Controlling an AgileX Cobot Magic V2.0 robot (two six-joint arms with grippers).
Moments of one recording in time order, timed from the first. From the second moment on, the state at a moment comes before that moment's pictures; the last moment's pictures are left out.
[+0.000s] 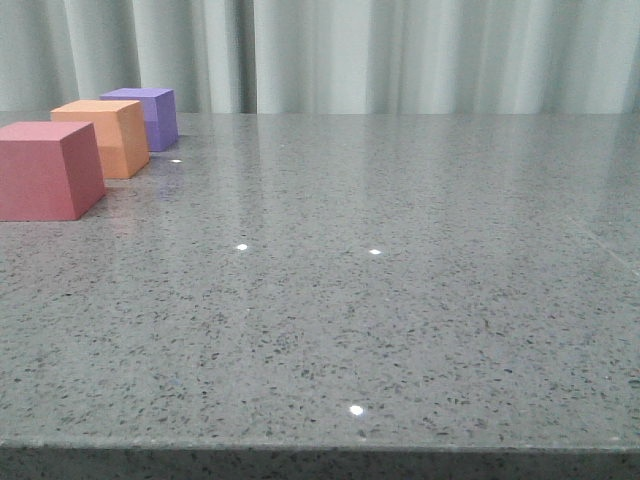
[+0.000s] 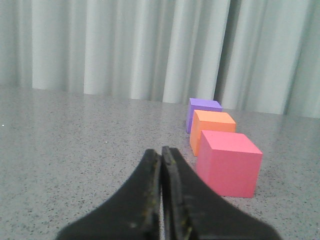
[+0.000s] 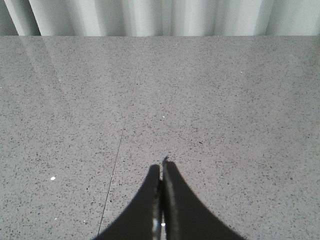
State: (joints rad) left arm -0.06 0.00 0.00 0.11 -0.01 -0.26; right arm 0.12 0.55 -0.63 -0.14 0.48 0.20
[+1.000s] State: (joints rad) left arm -0.06 0.00 0.00 0.11 -0.01 -0.26; right arm 0.06 -0.01 -0.11 -0.12 0.22 0.20
